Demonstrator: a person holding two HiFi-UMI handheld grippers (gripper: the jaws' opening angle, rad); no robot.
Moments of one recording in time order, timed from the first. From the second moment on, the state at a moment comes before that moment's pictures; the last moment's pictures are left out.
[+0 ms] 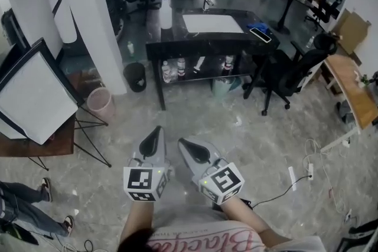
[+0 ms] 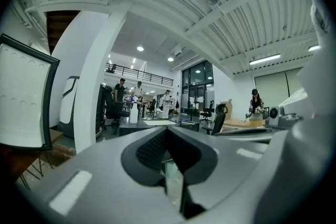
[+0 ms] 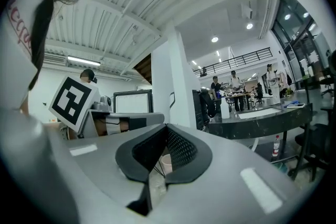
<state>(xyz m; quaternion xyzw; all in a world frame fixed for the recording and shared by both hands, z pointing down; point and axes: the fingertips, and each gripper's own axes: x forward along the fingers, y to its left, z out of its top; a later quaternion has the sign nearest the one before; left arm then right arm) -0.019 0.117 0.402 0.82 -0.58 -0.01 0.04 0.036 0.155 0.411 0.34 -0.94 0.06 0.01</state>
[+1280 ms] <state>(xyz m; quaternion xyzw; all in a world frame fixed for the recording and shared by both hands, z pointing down) -0.080 -0.194 0.402 0.85 -0.52 -0.01 0.05 -0.037 -0.158 0.408 0.37 -0.93 0.06 0.01</state>
